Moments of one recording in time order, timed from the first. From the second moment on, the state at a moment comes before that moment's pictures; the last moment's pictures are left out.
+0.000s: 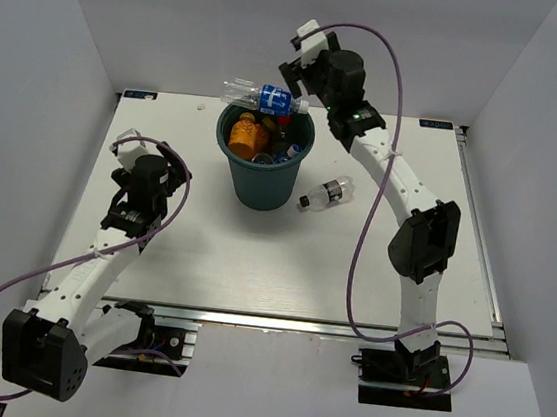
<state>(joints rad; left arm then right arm) -0.22 1.00 0.74 -0.16 -0.52 -0.62 0.59 2.07 2.11 -0.03 0.03 -0.45</state>
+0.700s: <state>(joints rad) -0.22 1.04 0.75 -0.15 -0.48 -0.62 0.56 1.88 1.82 -0.23 -0.20 -0.45</state>
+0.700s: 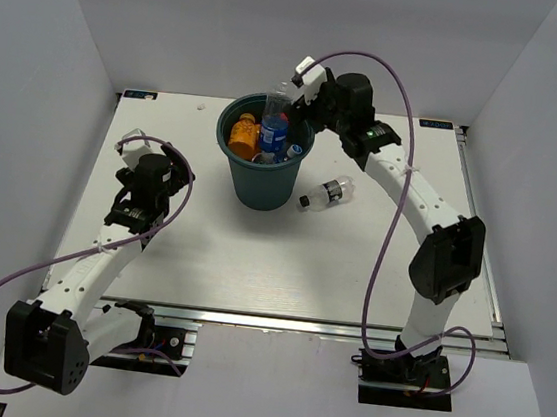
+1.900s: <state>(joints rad) -0.22 0.96 0.72 -0.14 -0.44 -0.62 0.37 1.62 0.97 -0.06 0.12 0.82</state>
